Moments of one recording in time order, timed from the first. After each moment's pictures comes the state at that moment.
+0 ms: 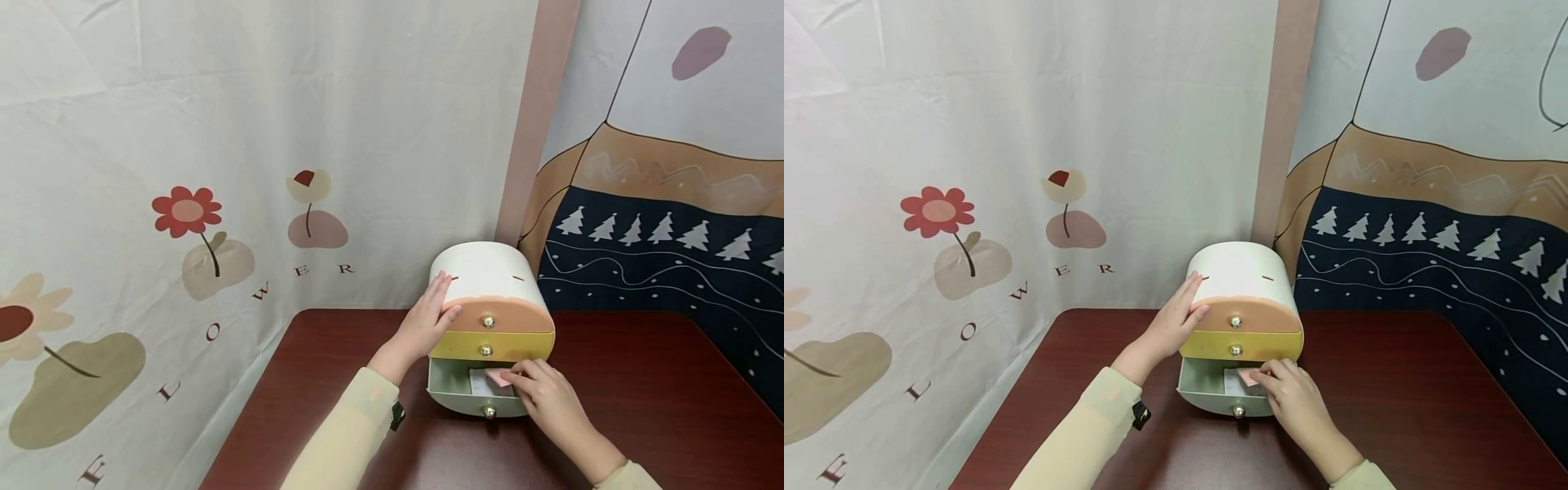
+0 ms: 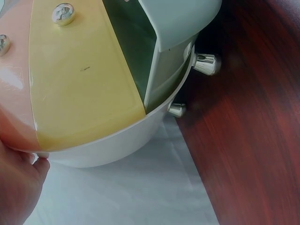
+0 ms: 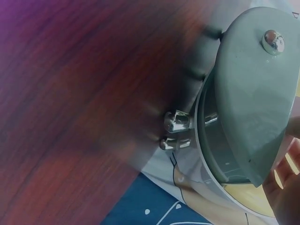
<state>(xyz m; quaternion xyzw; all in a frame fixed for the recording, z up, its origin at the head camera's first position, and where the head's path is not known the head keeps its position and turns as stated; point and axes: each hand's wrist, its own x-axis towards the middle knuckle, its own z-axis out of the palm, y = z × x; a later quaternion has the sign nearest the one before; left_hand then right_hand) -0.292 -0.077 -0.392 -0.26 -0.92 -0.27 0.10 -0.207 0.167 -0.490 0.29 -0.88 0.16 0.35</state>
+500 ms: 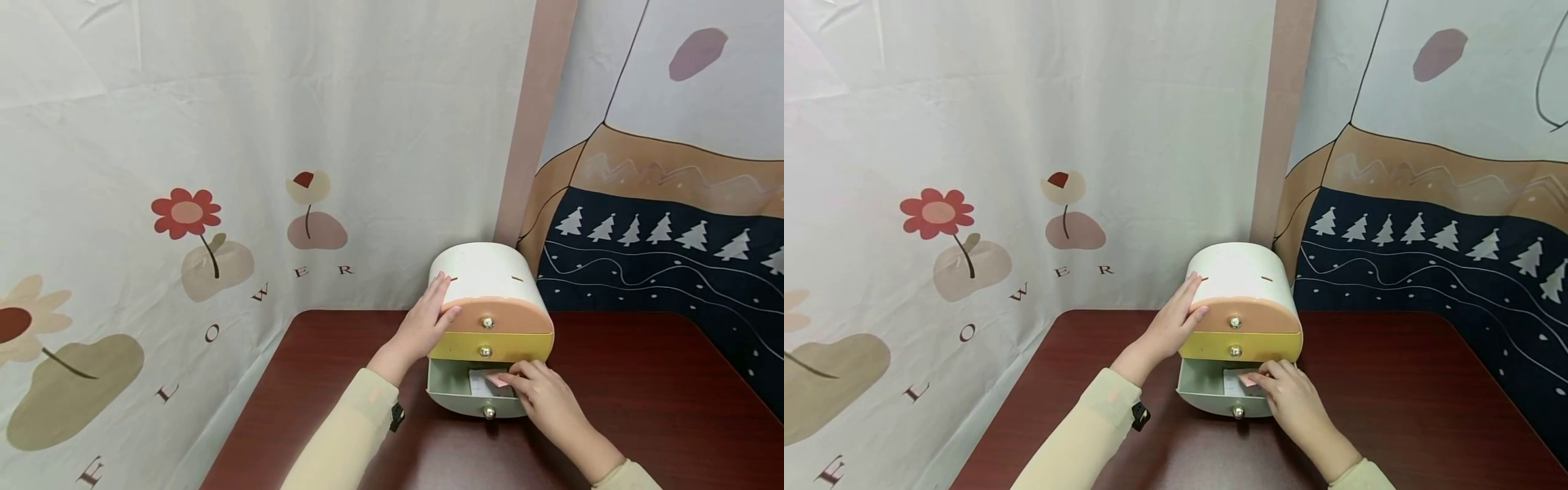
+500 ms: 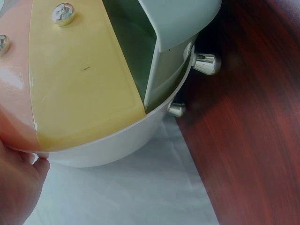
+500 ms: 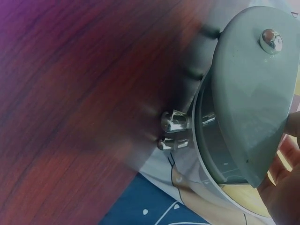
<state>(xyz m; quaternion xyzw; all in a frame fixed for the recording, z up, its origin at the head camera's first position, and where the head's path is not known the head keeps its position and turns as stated) -0.292 -0.076 -0.392 -0.26 -0.92 -0.27 0.10 -0.208 0.165 -0.489 0.28 -0.89 0.14 0.32</state>
